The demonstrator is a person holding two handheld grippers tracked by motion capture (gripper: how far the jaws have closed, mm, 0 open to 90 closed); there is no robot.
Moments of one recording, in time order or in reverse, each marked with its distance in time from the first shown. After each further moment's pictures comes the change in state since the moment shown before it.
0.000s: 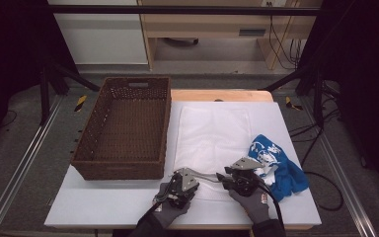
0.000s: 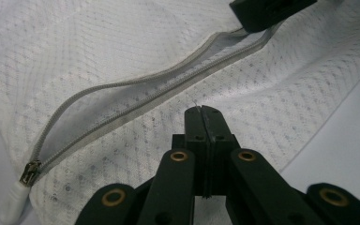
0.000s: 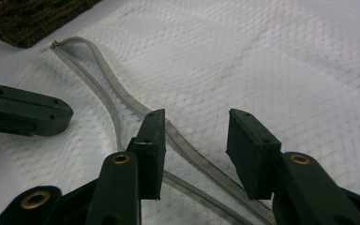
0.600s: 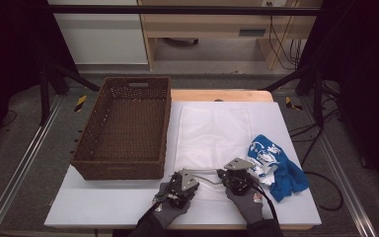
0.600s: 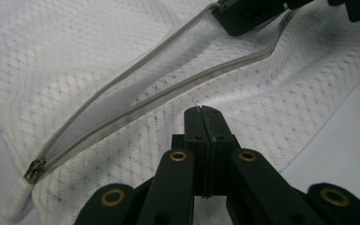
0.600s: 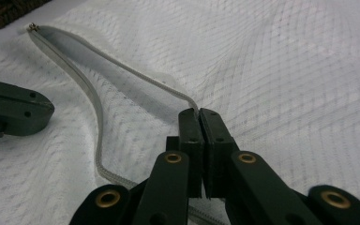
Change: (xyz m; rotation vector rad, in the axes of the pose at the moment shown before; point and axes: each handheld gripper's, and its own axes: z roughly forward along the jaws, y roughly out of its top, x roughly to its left) left arm 0.001 0.000 0.000 -0.004 -0.008 -0.012; right arm 0.008 0.001 0.013 0.036 -0.060 -0.049
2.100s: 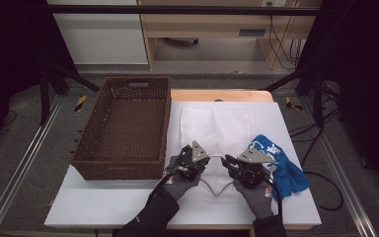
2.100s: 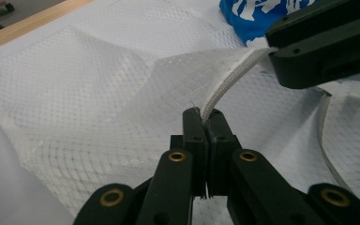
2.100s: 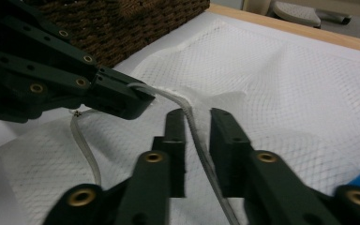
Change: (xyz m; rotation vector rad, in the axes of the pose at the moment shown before) left arm 0.024 0.076 0.008 -0.087 0.007 0.034; right arm -0.014 0.030 -0.045 -0.211 0.023 0.006
